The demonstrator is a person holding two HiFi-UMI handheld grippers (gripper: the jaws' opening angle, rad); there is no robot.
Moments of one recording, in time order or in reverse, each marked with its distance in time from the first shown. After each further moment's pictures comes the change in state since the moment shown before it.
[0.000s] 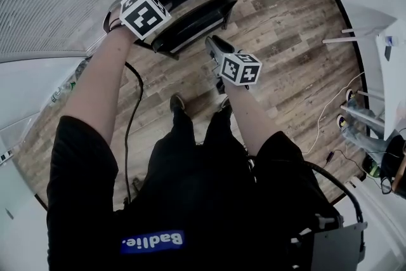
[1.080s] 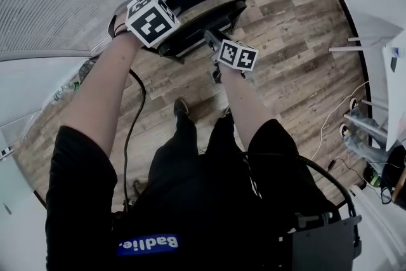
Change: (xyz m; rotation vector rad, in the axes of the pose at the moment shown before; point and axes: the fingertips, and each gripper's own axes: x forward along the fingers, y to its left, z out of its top) left arm -0.001 0.005 -0.001 0.000 -0.003 0.001; right arm 0.079 -0.031 0.001 0.139 0.025 -0.024
